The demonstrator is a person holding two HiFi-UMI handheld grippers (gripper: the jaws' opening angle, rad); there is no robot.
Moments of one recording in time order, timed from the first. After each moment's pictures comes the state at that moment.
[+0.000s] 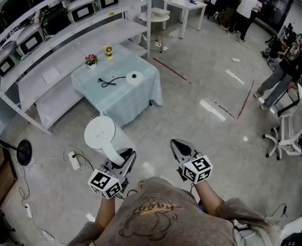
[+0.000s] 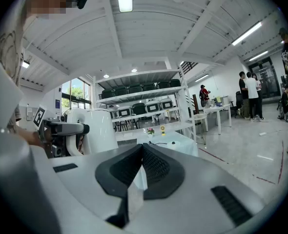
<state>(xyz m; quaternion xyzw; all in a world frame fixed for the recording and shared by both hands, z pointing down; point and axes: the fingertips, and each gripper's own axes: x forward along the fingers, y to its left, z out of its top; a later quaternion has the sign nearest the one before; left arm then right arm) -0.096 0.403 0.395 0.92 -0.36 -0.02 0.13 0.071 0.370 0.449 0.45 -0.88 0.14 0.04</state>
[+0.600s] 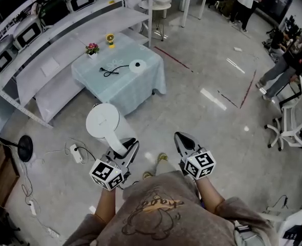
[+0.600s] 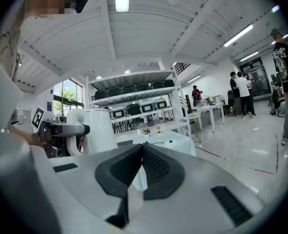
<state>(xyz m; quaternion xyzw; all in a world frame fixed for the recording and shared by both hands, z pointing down) -0.124 0.380 0.414 0.93 -0.34 0.00 0.12 0.043 0.362 0.470 0.49 -0.86 0.15 0.02</state>
